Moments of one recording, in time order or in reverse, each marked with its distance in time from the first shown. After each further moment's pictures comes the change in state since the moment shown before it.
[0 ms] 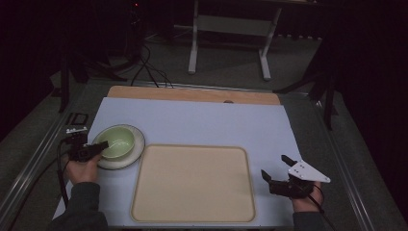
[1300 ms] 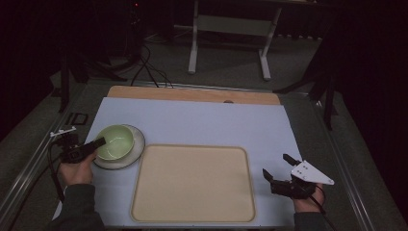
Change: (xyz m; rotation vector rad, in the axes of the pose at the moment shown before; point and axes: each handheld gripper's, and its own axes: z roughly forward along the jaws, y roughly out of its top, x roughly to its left) left arm 0.001 0.001 -0.028 -0.108 -0.140 -0.078; right arm -0.001 0.002 -0.005 -0.049 -0.005 -0.009
